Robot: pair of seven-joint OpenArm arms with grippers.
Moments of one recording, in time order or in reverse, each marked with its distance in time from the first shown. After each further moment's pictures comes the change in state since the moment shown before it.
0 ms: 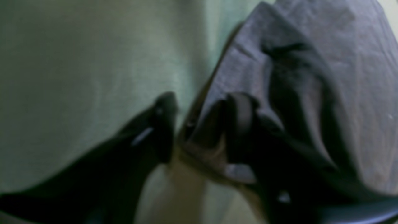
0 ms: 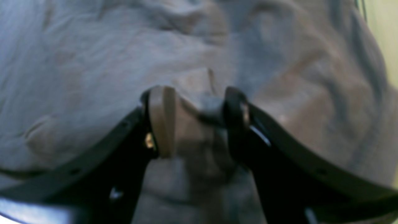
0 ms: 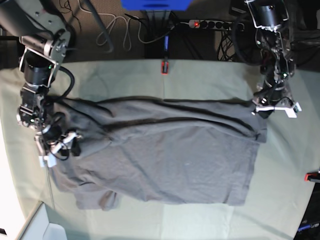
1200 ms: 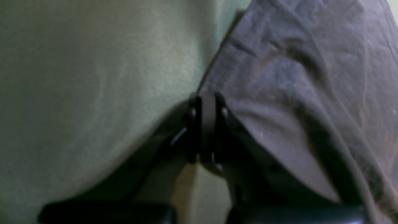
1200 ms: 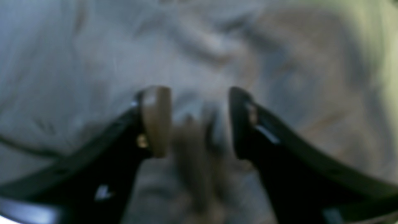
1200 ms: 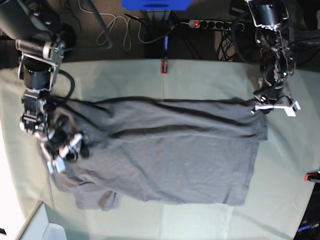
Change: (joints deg) left arm 0.4 0.1 0.0 0.5 -0.7 0.1 1.2; right arm 1.6 1.8 -6.4 -1.9 0.1 0.0 0.0
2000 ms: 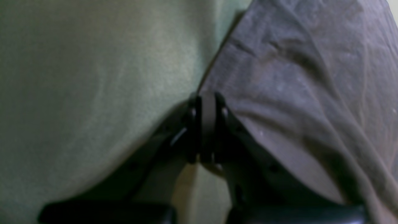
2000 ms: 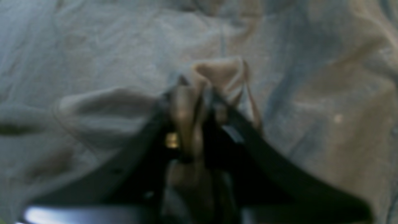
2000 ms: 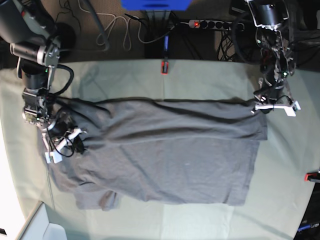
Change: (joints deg) left arm 0.0 -0.1 0.0 0.0 0.0 0.0 0.2; right arm 1.8 1.4 0.0 -12.1 1.0 -0.2 9.2
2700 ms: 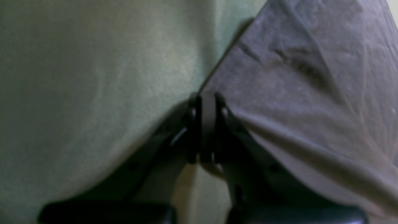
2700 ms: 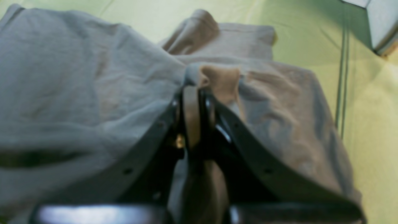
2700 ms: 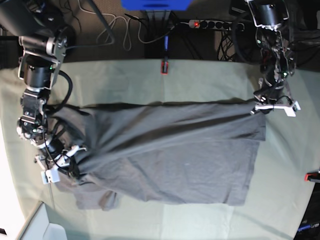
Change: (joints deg) left arm 0.0 0.0 0.0 0.0 0.0 0.0 0.0; right arm -3.4 -3.4 0.2 22.7 -1.2 0.2 -2.4
